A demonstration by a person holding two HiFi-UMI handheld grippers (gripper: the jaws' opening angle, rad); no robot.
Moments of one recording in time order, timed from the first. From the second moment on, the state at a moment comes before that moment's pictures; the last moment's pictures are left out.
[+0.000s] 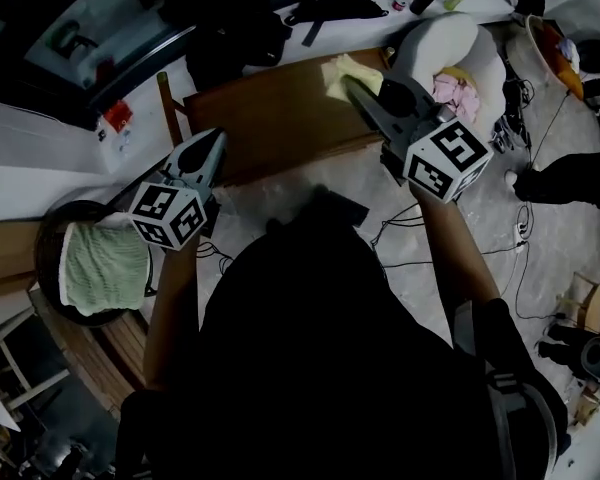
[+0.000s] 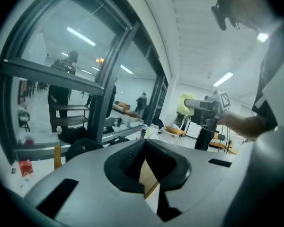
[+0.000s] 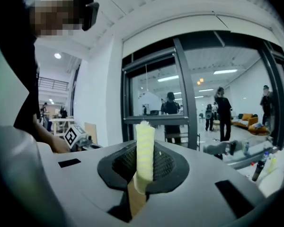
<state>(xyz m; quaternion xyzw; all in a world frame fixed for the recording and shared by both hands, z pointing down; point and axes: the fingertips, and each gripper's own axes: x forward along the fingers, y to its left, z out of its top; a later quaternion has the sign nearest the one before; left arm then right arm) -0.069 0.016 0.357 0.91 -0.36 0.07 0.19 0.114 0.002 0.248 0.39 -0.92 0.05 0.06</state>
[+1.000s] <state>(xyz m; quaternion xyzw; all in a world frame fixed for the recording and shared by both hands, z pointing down) -0.041 0.136 0.247 0.97 -0.25 0.00 0.09 0.039 0.154 0.237 0.20 -0.98 0.07 0.01</state>
